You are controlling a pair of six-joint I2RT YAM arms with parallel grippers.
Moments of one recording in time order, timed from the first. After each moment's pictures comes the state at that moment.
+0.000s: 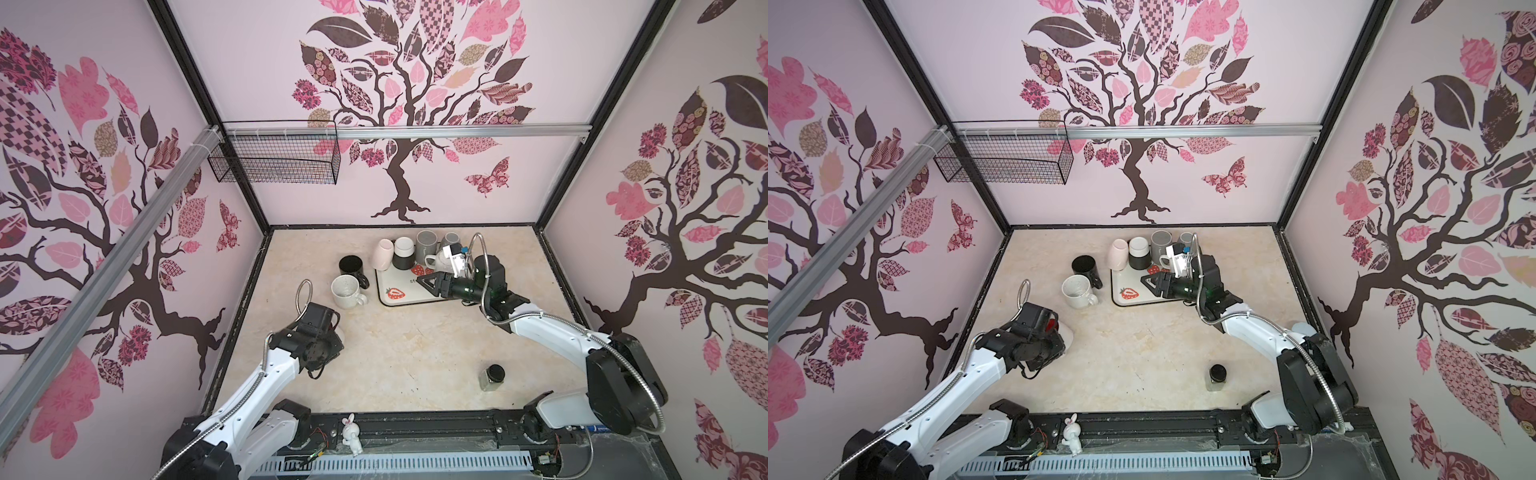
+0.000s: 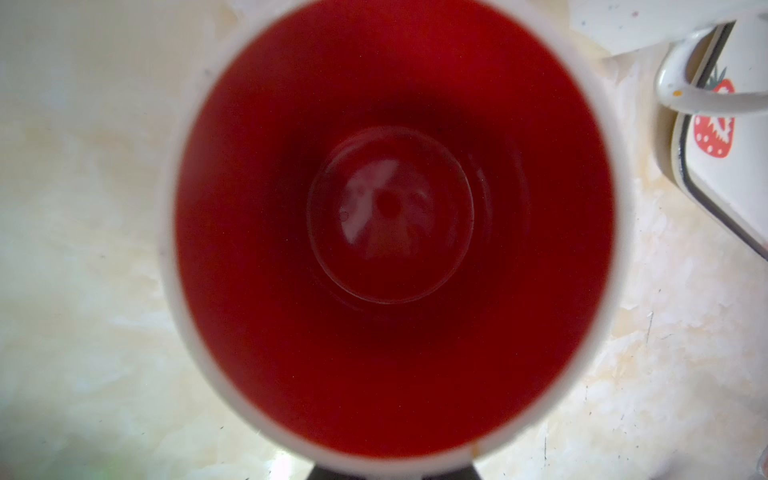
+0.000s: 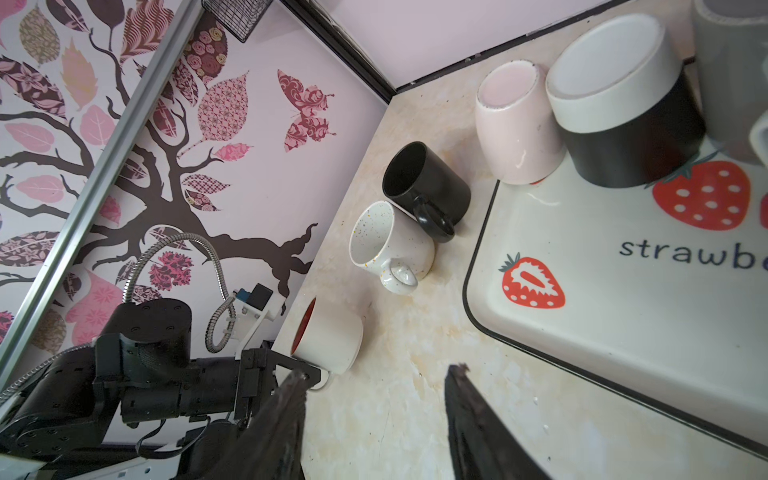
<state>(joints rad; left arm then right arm) -0.38 1.01 0.61 -0.80 0.00 -0.93 0.46 1.41 0.81 0.29 -0.59 0.68</state>
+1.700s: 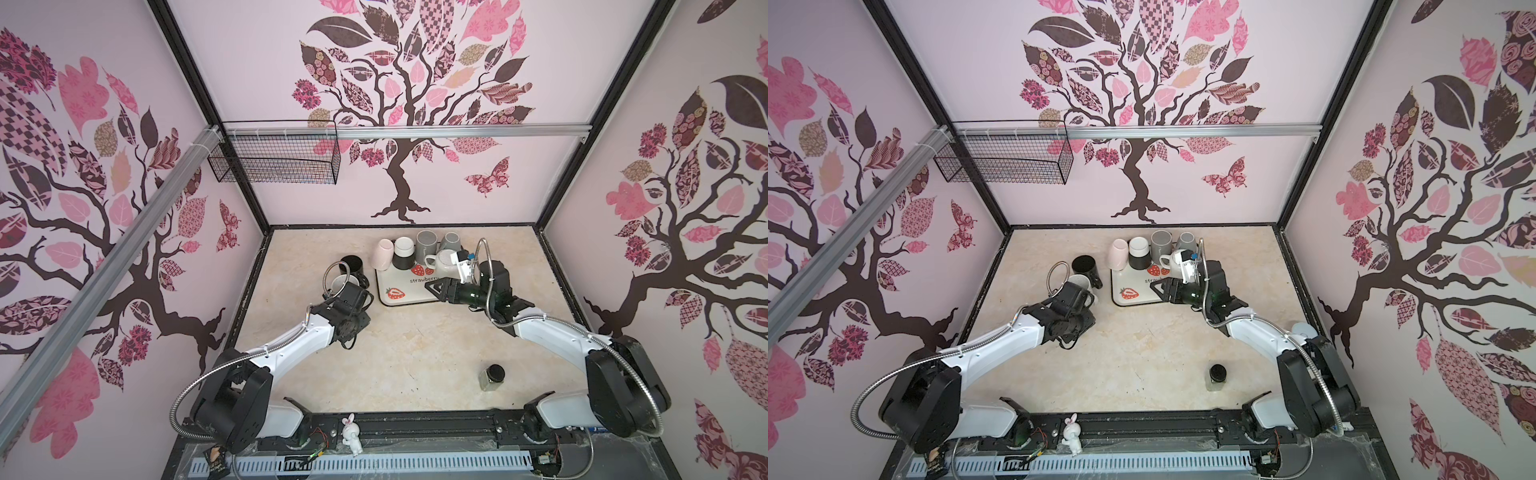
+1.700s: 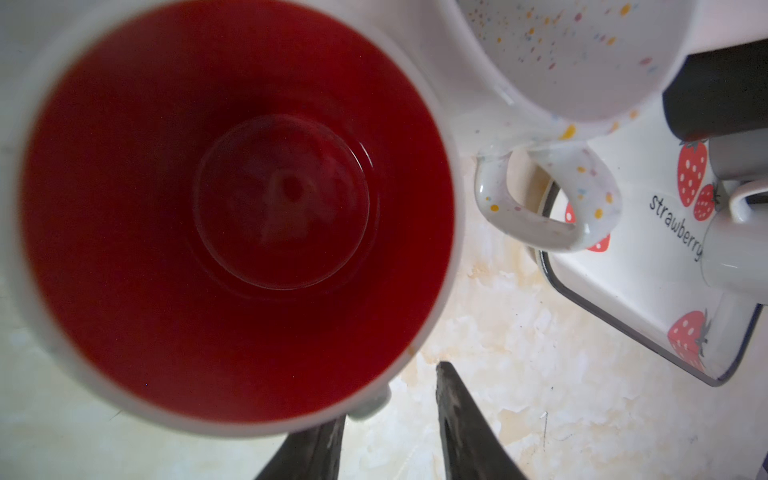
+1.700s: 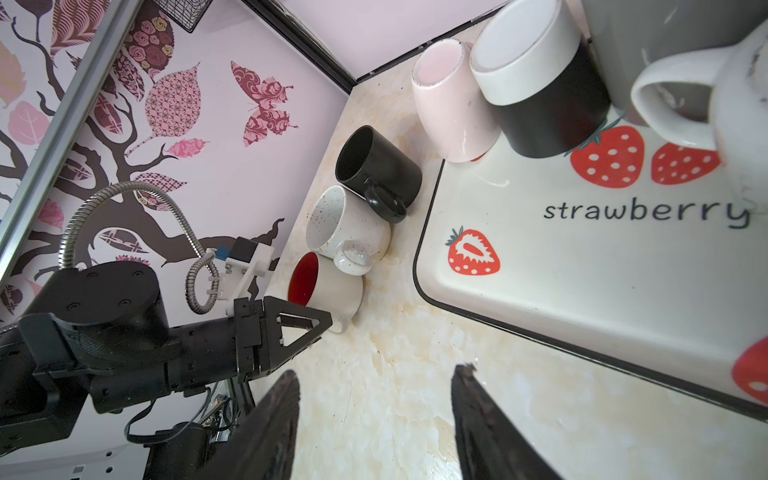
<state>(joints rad) -0.54 1.37 0.80 -0.51 -0.13 -1.15 0.40 1.39 0.75 0.26 -0.58 0.64</state>
